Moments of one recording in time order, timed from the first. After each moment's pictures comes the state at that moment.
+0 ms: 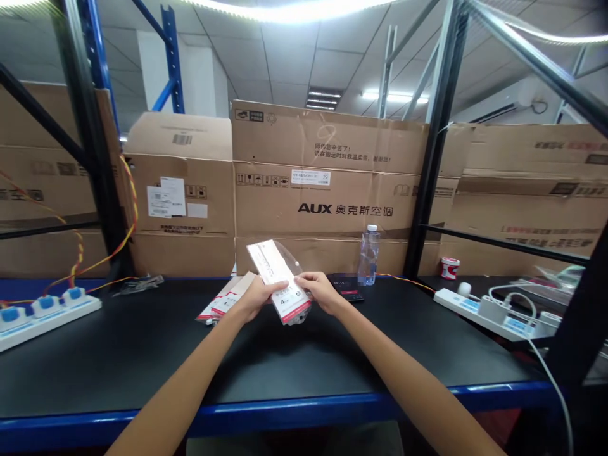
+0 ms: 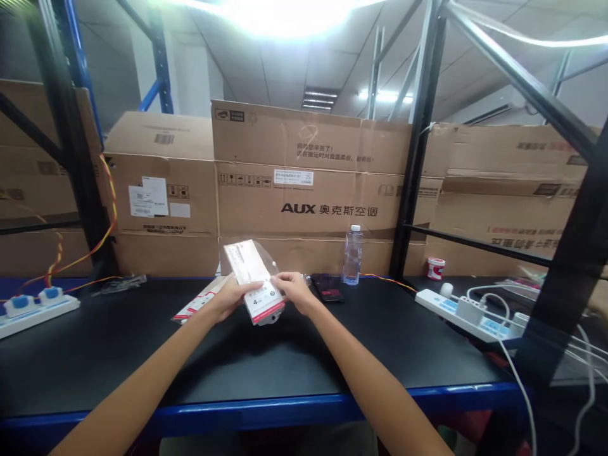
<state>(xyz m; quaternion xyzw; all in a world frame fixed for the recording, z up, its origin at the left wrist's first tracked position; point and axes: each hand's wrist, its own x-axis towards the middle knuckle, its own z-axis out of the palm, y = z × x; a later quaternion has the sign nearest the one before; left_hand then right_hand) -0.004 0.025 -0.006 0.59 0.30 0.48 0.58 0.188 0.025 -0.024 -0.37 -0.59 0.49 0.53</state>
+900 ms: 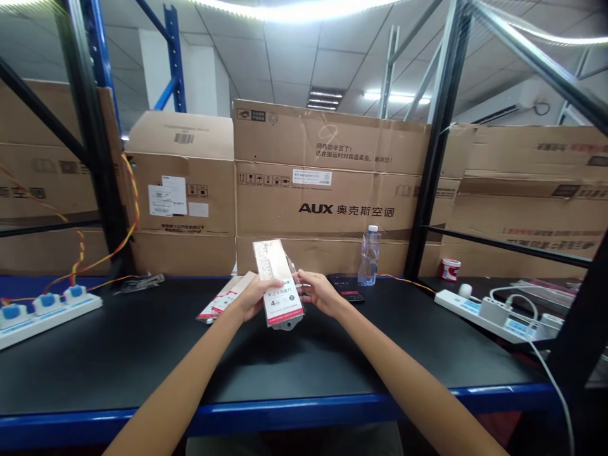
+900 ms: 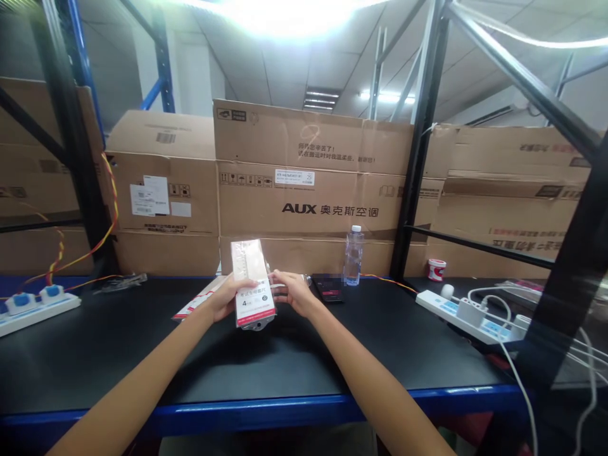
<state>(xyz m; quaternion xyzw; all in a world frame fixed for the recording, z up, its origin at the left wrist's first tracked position) -0.012 0.022 -0.002 0.55 0.27 0.46 0.65 0.189 0.020 -0.020 -0.32 -0.53 0.59 0.51</state>
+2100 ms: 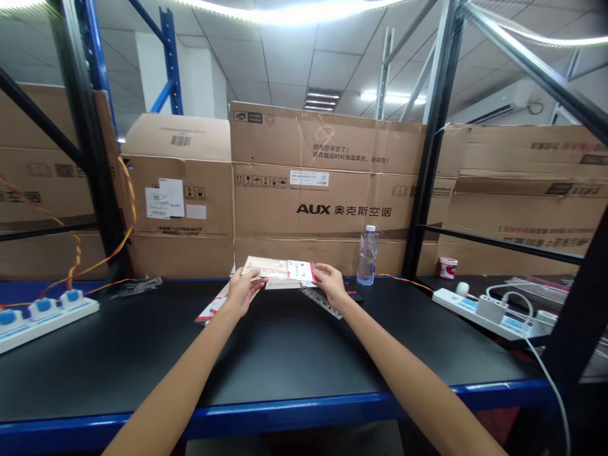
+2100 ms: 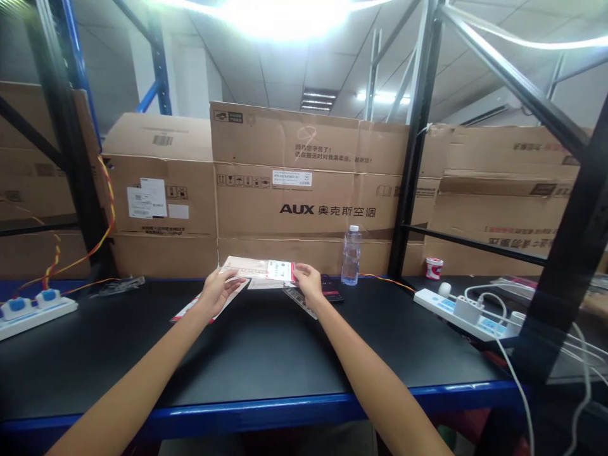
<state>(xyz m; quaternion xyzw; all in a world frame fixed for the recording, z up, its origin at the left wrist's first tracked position) -0.020 0.054 -0.004 0.39 0.37 0.65 0.54 0.219 0.059 -0.035 -0.43 -0.42 0.40 0.69</state>
